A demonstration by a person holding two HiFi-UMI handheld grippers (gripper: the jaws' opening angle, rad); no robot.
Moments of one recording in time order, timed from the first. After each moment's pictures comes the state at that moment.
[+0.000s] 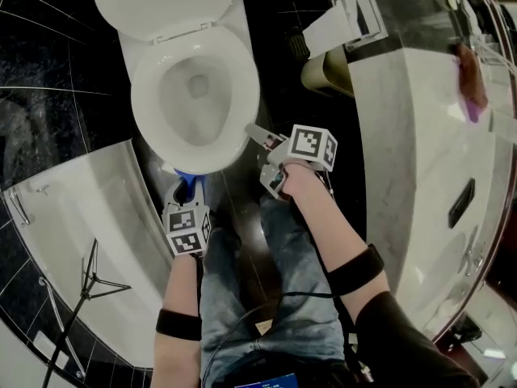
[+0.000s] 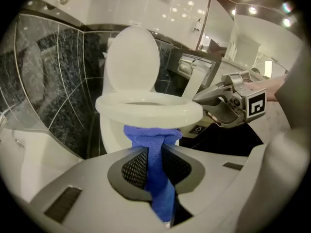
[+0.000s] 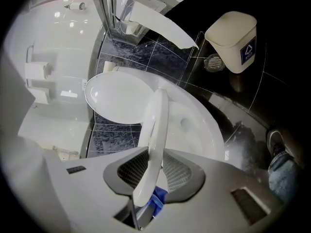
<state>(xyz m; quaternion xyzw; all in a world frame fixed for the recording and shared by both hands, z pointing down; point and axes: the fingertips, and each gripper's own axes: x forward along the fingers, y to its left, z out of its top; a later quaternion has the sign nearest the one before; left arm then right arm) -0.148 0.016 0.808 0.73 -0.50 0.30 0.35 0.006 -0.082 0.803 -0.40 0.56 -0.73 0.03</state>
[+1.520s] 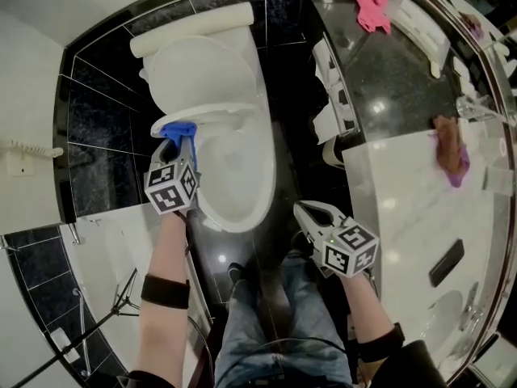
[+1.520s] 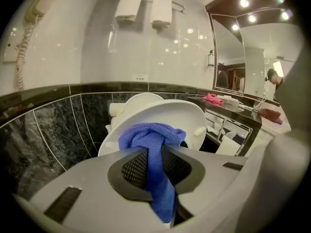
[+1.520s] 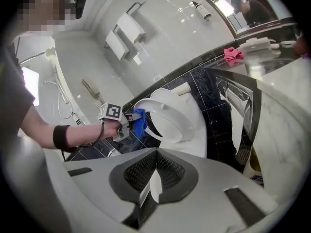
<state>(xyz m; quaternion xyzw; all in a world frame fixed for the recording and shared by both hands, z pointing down) -0.178 -0.289 0.576 0.72 -0.62 0.20 0.21 0.090 -0.111 0.569 -0.36 0.84 -0.38 -0.13</state>
